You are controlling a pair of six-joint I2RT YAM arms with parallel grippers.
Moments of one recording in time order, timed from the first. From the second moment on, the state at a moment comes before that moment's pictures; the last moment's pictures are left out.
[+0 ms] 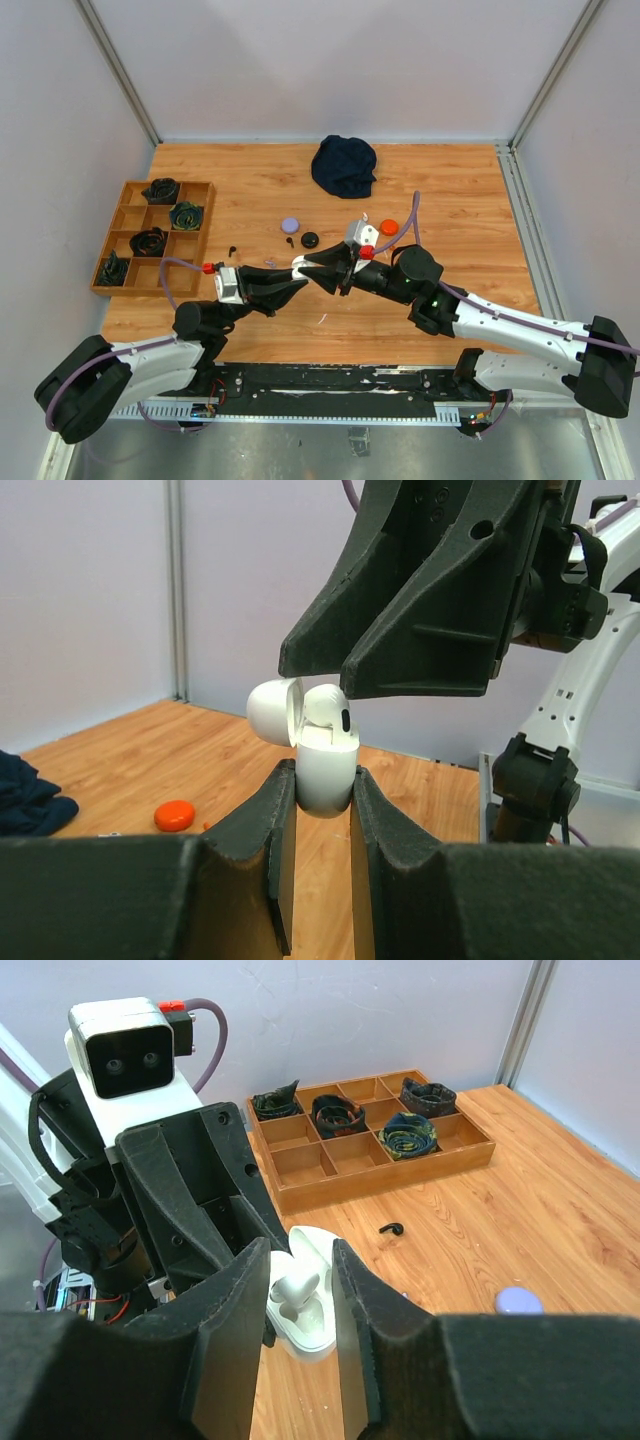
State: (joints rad) left arm -0.71 0.96 0.01 1.53 0.40 -0.33; right arm 1.07 1.06 0.69 0.51 -0.19 0.02
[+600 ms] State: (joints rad) left arm -0.71 0.88 0.01 1.49 0.38 -0.24; right arm 1.07 1.04 0.98 0.01 -0.18 0.03
